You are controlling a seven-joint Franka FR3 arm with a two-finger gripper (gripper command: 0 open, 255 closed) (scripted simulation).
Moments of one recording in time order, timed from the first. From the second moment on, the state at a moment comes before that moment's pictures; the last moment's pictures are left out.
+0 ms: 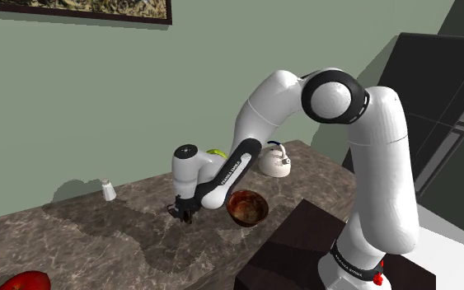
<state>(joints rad) 0.19 0.48 0.23 -2.16 -0.45 2.68 1.18</state>
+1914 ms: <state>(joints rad) -0.03 -0.06 0.26 -2.68 -0.15 2.72 0.76</state>
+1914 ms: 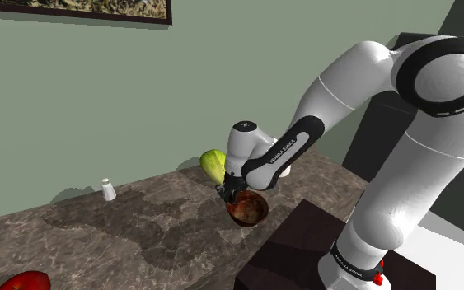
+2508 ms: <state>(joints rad) -0.08 -0.12 0.19 -2.85 -0.15 2.85 0.64</state>
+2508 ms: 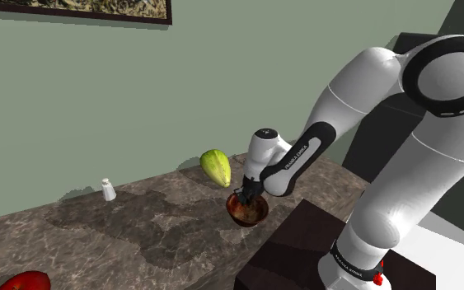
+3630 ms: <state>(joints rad) -0.14 0.06 0.17 -2.83 -0.46 2.99 0.87</state>
